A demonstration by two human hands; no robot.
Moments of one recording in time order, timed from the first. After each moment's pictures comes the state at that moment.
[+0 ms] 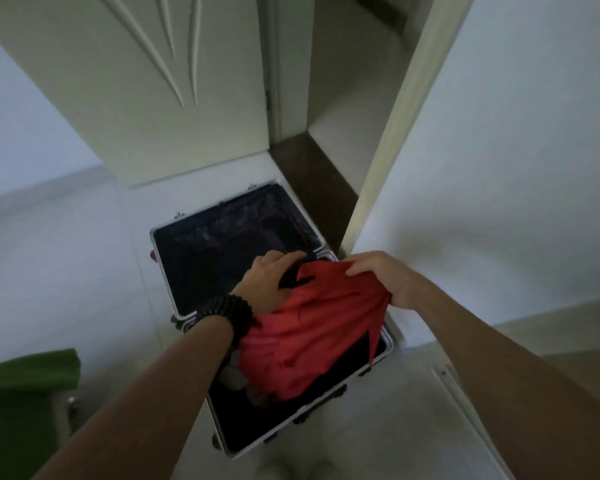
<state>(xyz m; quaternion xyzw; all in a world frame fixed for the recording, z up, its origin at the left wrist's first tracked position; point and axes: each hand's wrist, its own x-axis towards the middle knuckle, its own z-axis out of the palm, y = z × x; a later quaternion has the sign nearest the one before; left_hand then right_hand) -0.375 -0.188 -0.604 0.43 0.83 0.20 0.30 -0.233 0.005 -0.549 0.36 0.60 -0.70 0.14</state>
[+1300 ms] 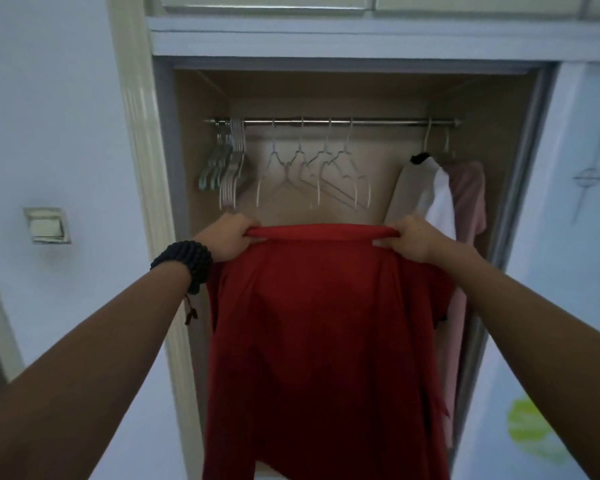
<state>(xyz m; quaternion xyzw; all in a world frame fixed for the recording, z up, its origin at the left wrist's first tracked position) 0.096 -0.047 0.133 0.88 0.43 0.22 -0.02 0.437 -0.119 0.132 0.64 0.72 -0.03 -0.26</state>
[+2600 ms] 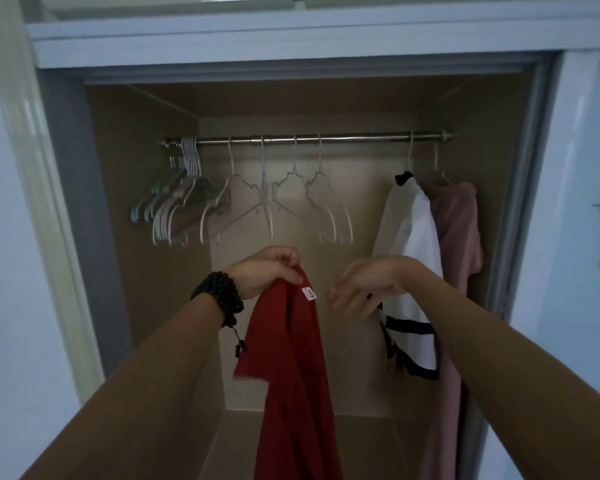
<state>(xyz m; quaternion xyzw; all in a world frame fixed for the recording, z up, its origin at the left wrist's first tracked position) 0.297 0.049 0.120 0.76 0.34 0.30 0.46 0.526 0.004 0.136 0.57 0.70 -0.42 -0.09</state>
